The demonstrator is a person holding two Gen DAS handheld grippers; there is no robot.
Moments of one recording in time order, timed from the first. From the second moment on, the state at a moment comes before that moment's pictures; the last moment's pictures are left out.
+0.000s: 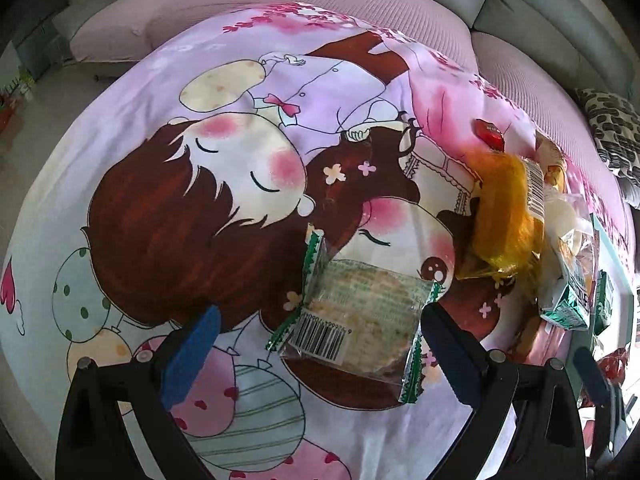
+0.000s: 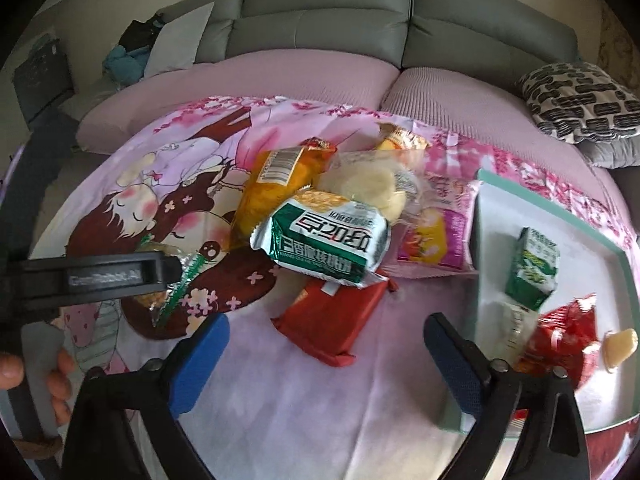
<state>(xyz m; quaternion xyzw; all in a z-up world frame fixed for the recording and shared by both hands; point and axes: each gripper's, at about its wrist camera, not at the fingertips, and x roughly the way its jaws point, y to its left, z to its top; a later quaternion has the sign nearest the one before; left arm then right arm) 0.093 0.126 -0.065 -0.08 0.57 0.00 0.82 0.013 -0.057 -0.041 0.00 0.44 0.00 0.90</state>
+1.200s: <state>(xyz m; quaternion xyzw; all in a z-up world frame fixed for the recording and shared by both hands) 0.089 0.109 -0.046 -0.05 0.55 -0.02 0.84 0.023 -0.069 -0.059 0.06 0.48 0.00 0.88</state>
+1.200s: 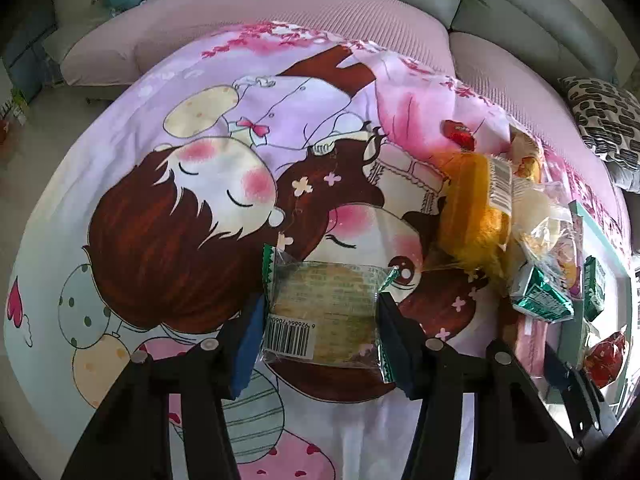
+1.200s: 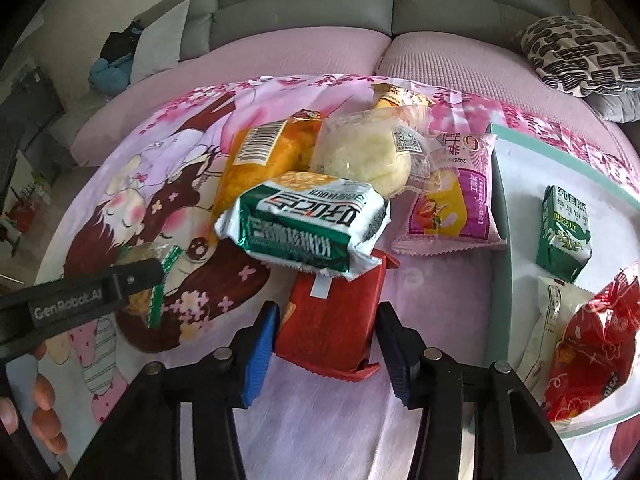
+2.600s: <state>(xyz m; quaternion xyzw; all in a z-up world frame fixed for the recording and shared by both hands) 0.044 0.034 0.044 -0.02 0.43 -0.10 0.90 -0.047 -0.162 0.038 0.17 0.34 -0.04 0.92</state>
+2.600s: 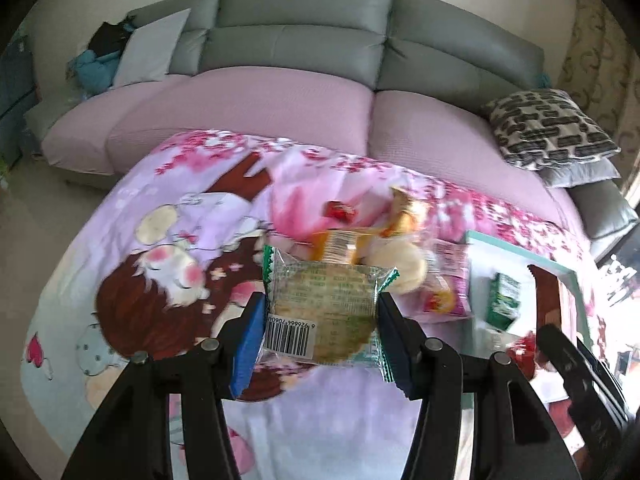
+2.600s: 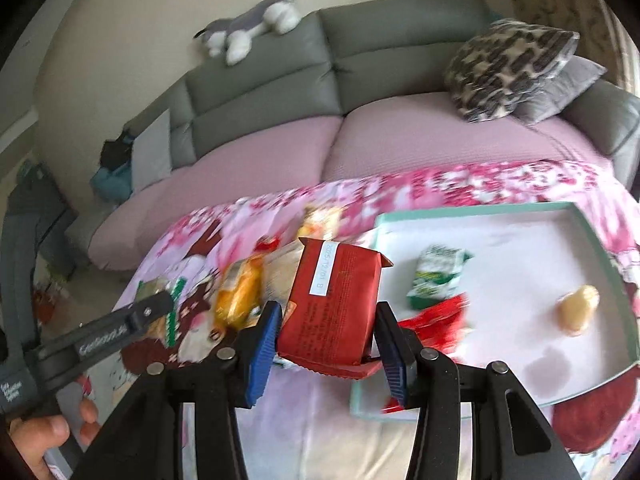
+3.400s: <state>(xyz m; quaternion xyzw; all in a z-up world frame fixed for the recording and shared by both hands) 0.024 -0.102 0.042 0.09 0.42 -0.22 0.88 -0.081 -0.302 0.015 0.21 0.34 -0.23 0.89</state>
